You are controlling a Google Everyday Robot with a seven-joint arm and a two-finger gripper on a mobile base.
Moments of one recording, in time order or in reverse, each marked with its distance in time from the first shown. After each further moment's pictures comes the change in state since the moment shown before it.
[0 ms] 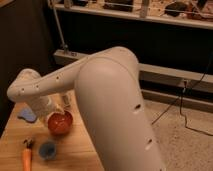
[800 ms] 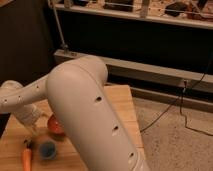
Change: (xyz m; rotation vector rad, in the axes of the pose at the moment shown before) arm -0.036 0.061 0.031 -0.006 -0.011 -0.527
